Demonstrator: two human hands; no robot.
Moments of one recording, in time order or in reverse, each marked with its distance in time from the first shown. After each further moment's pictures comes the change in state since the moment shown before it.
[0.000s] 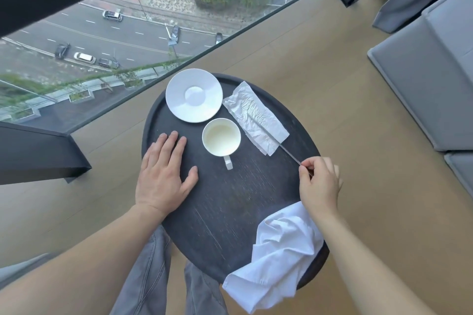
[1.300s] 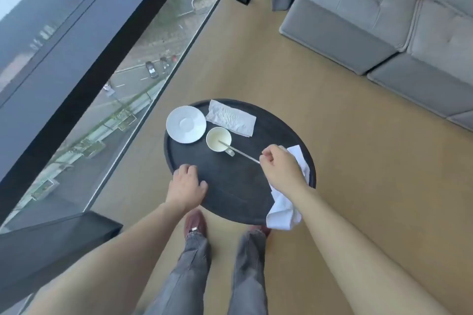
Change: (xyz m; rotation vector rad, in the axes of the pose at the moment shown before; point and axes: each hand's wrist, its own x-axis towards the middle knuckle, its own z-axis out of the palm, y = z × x) left_hand 0.024 -0.015 -0.122 -0.086 -0.715 0.130; right_hand -0.138 -0.178 -0.090 0.180 -0.127 0.322
